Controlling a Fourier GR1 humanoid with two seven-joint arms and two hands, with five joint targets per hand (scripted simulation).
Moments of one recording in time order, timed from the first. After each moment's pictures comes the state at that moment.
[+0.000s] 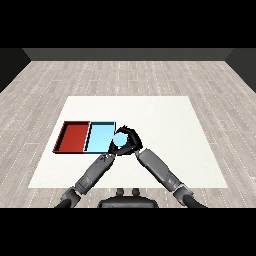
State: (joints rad) left arm -0.48 0.02 -0.52 -0.97 0.23 0.41 -0.40; right arm -0.56 -0.01 0.55 -1.21 -0.26 -0.32 -0.32
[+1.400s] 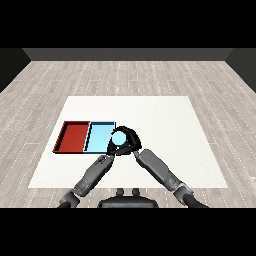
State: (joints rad) left arm -0.44 0.02 -0.50 -1.00 0.31 0.46 -0.40; right arm -0.57 -0.02 0.59 -1.22 -0.39 -0.34 -0.32
